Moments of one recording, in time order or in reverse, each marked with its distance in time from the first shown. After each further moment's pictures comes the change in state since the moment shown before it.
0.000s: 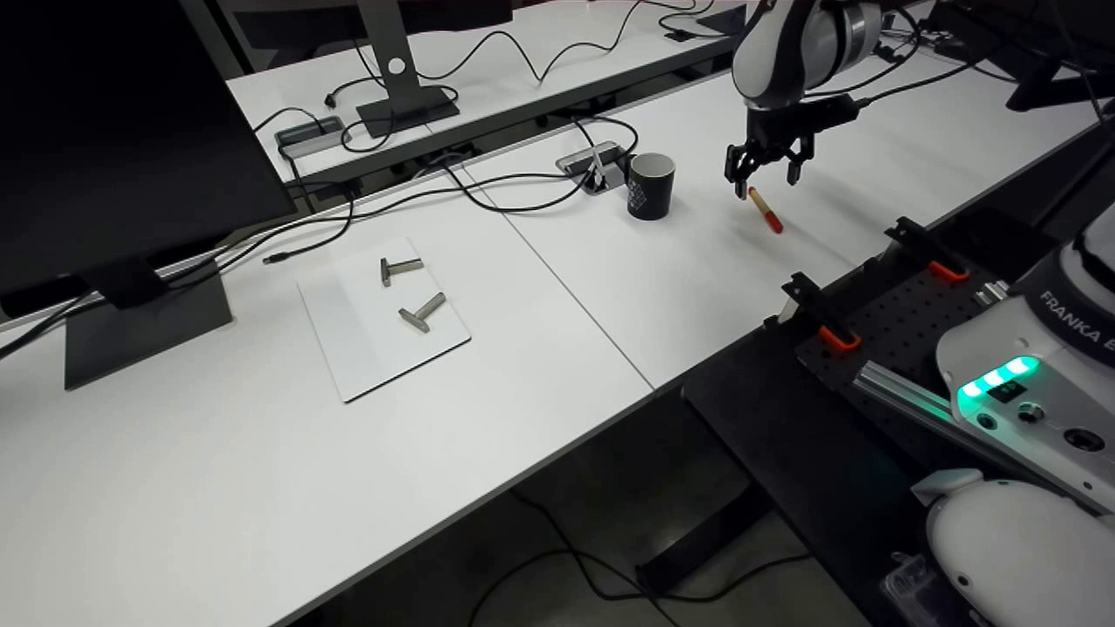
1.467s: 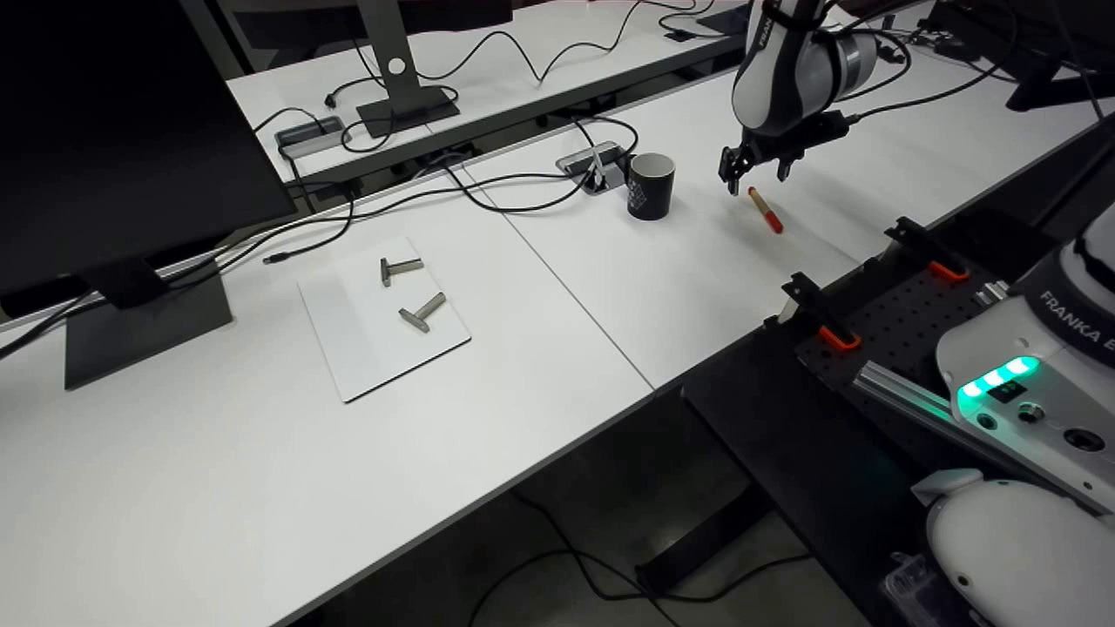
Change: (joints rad) arm 0.077 0.101 -0.080 0.017 0.038 0.246 -0.009
